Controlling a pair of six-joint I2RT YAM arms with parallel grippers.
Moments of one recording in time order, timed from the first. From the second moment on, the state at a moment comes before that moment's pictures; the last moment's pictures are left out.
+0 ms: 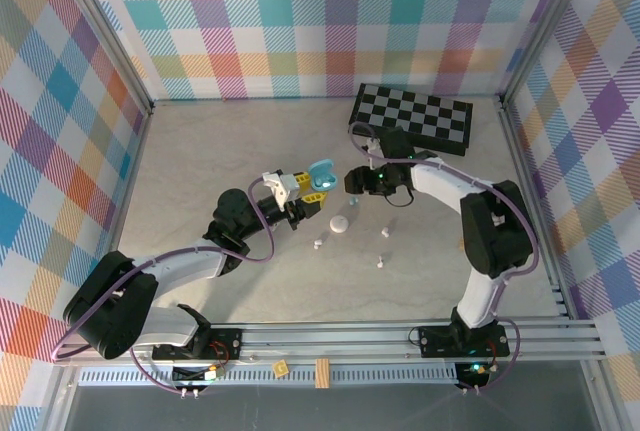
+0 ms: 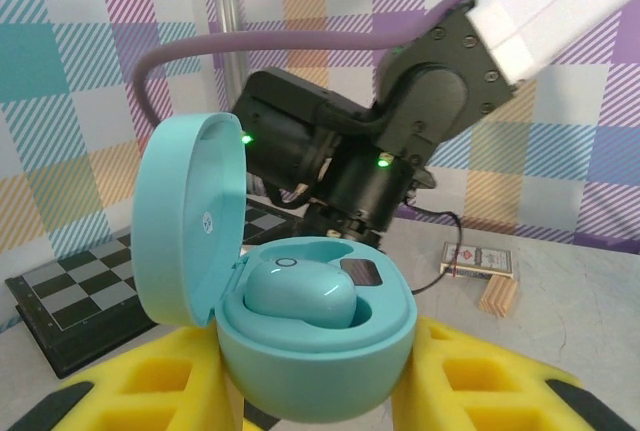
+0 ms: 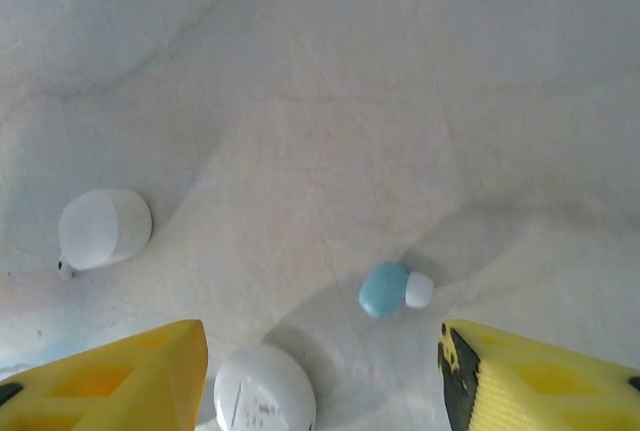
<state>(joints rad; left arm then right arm) -0.60 1.31 0.49 0.94 0.49 0.02 0.42 1.83 1.24 -0.44 -0.41 0.30</state>
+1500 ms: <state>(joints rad) -0.60 1.25 0.49 0.86 0.49 0.02 0.40 1.90 1.19 -0.46 -0.53 0.24</state>
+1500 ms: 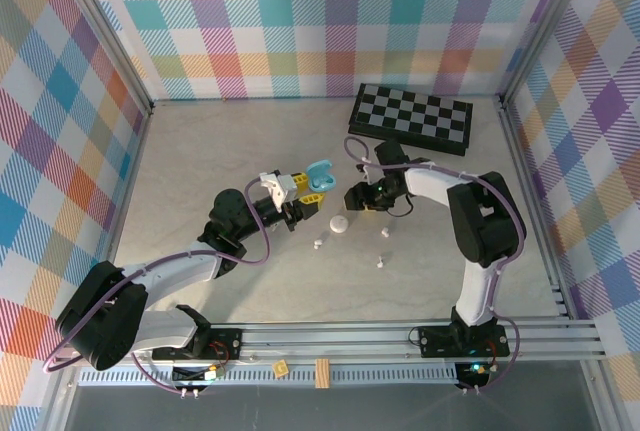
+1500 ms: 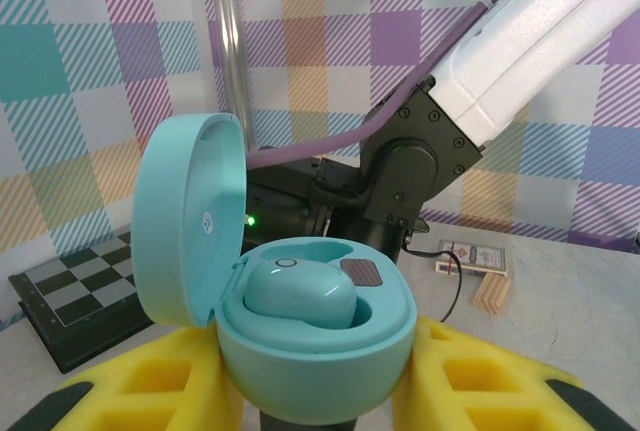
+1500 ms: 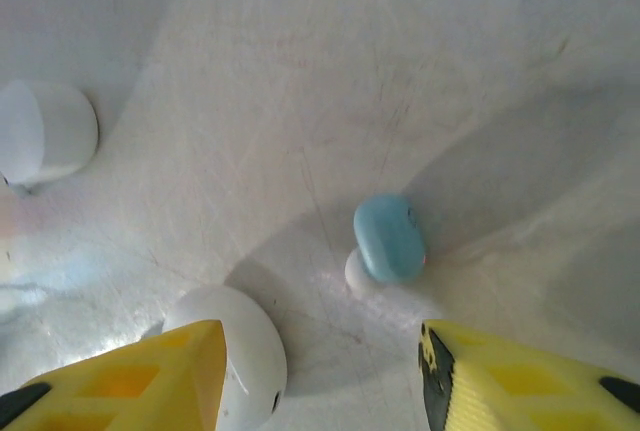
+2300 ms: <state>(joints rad) -0.60 1.22 0.49 0.83 0.49 0.03 0.38 1.99 1.20 -0.33 -0.61 0.29</state>
